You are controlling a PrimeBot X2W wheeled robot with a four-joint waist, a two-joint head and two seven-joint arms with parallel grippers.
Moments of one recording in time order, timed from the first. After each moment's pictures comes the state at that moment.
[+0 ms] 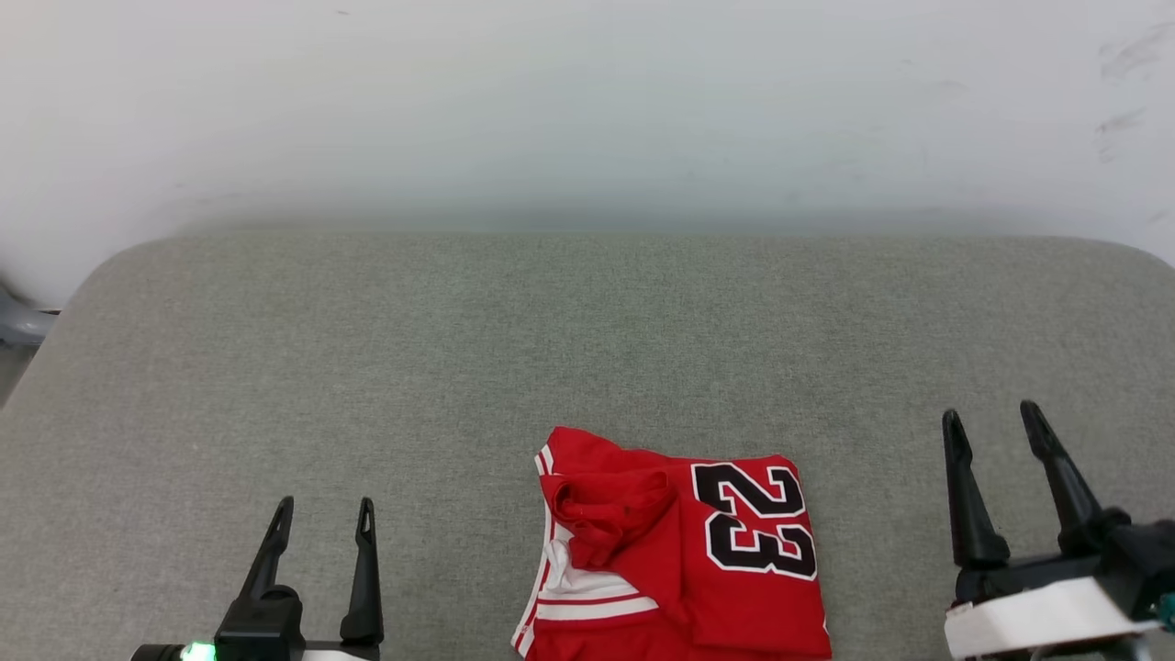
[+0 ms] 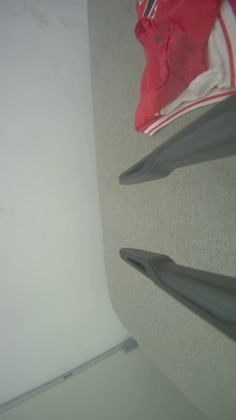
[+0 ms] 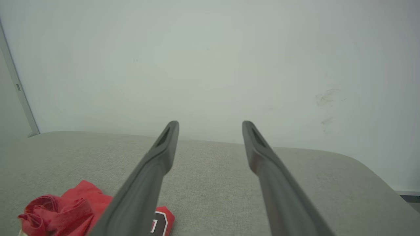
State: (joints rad) left arm 0.13 0.10 -0.03 0.02 -0.02 0.06 -0.26; right arm 0.01 -0.11 -0.03 0.00 0.12 0.13 -0.26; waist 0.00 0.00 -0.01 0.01
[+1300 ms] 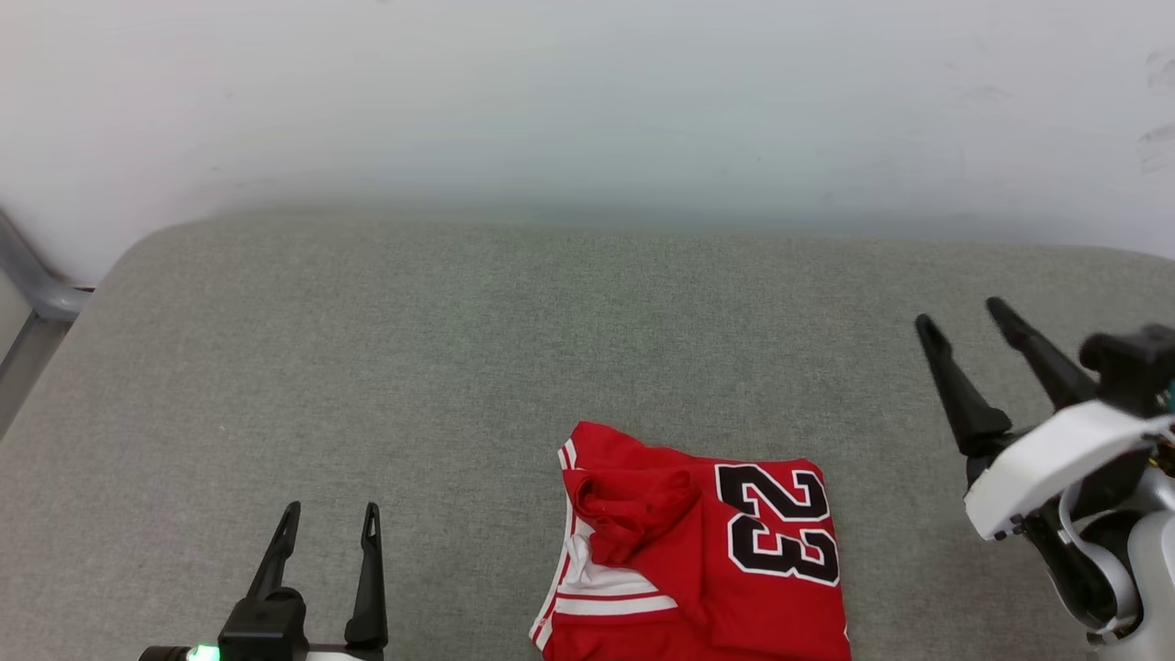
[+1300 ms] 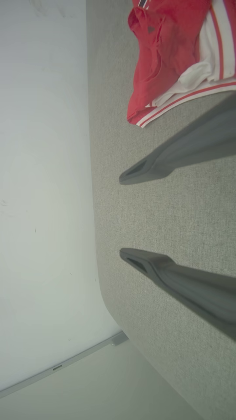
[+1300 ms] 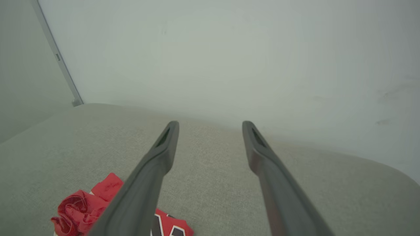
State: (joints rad) left arm 0.14 0.09 -0.03 0.03 -0.02 0.04 -0.26; right arm -0.22 -0.28 0.08 0.00 0.37 0.13 0.14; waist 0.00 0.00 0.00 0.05
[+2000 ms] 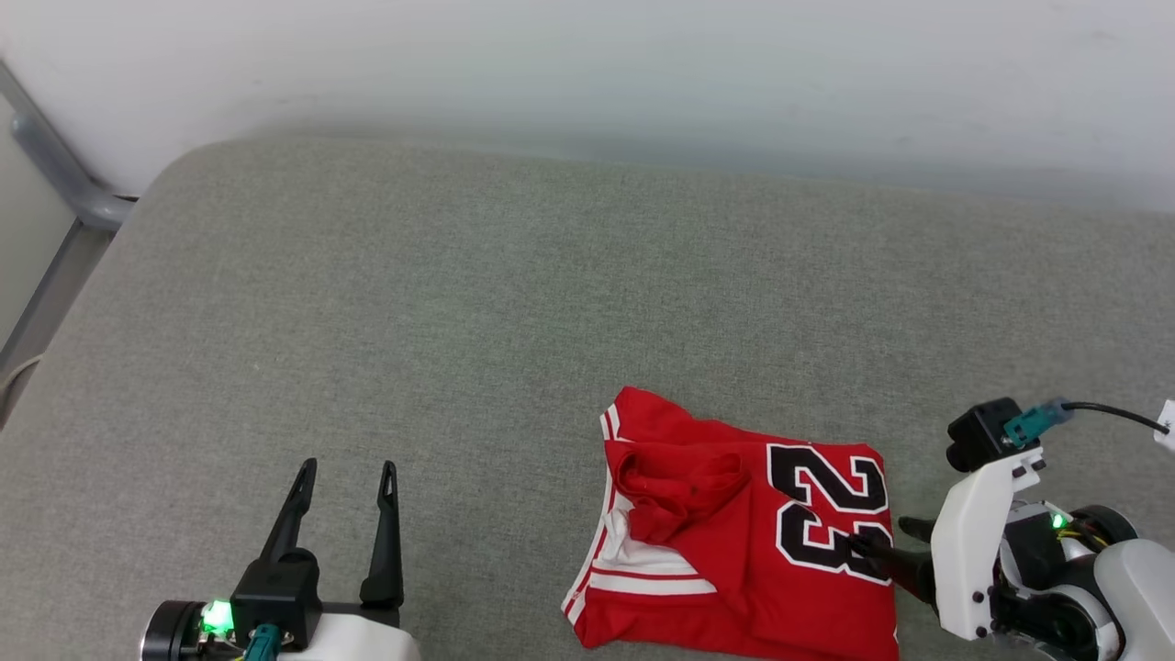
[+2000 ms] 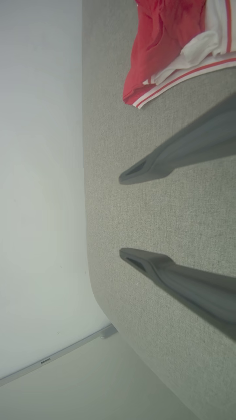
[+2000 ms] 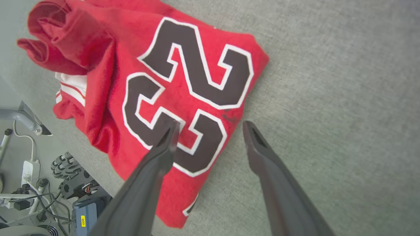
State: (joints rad) left arm 0.07 0.08 -0.05 0.03 -0.02 0.03 -0.26; right arm -0.24 -0.44 0.33 0.18 0.73 0.13 0.74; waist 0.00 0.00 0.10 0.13
